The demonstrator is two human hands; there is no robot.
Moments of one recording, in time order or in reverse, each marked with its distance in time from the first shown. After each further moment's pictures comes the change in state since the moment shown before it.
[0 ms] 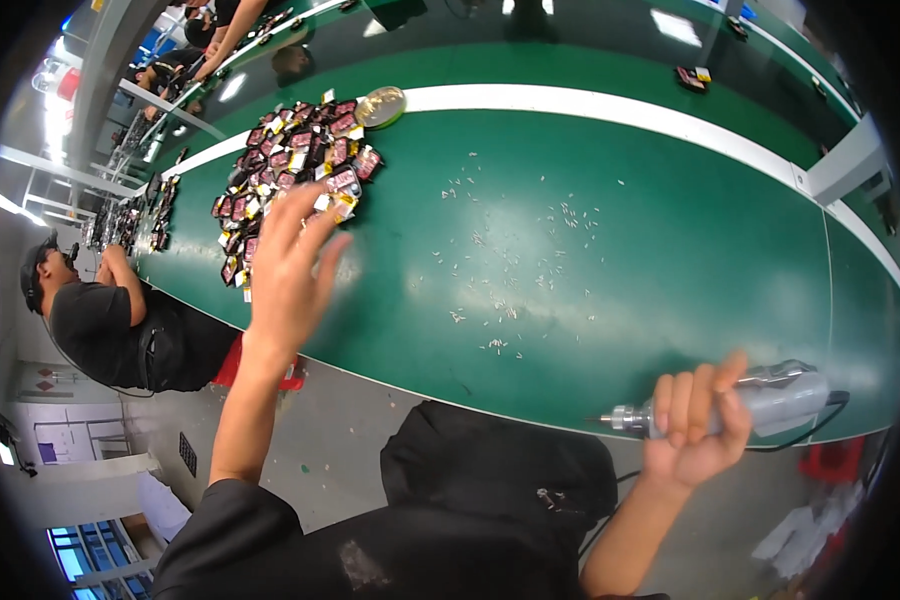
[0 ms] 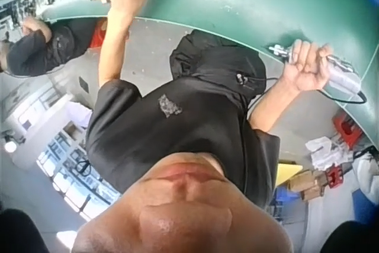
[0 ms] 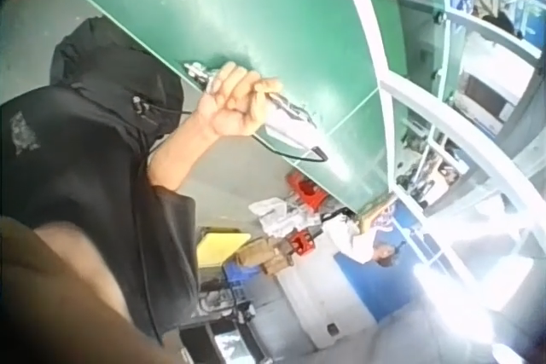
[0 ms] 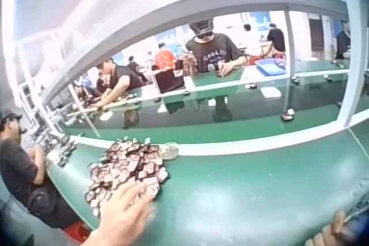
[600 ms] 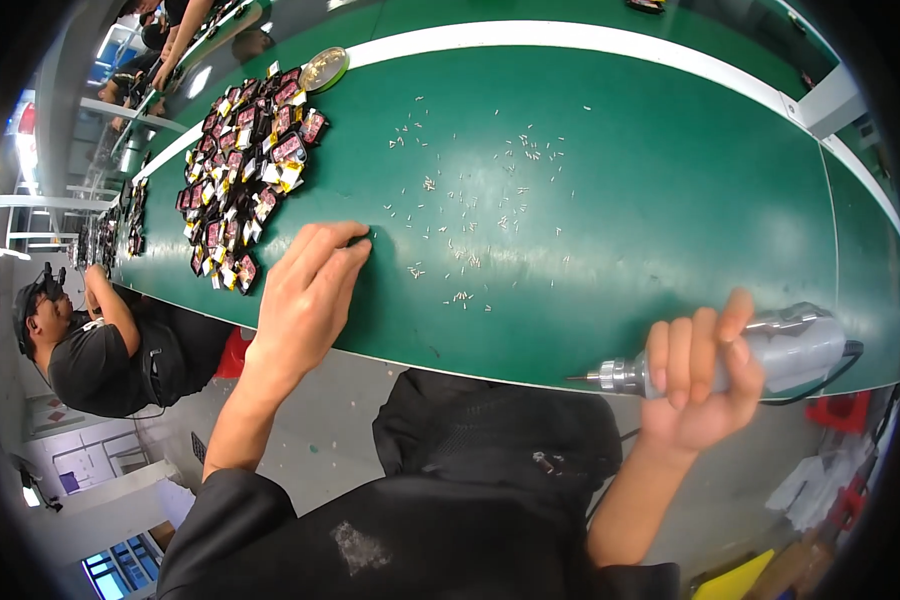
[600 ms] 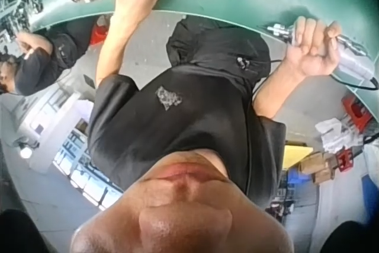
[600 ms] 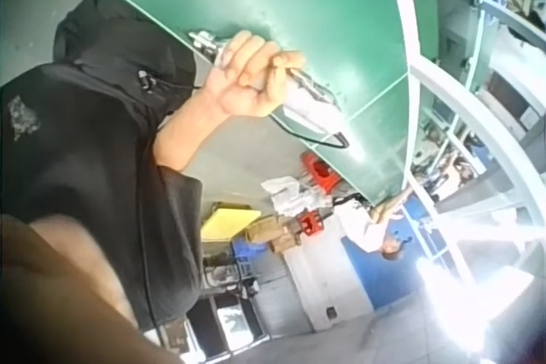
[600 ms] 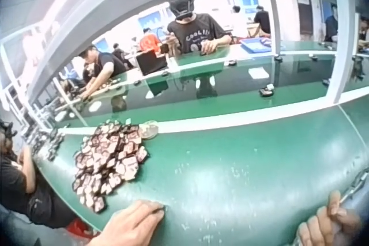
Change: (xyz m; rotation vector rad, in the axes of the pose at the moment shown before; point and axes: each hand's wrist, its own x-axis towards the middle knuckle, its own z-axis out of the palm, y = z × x) left_hand -0.019 0.051 0.019 -0.264 -0.203 0.114; right_hand -0.003 -0.002 -0.005 0.056 -0.019 -0.010
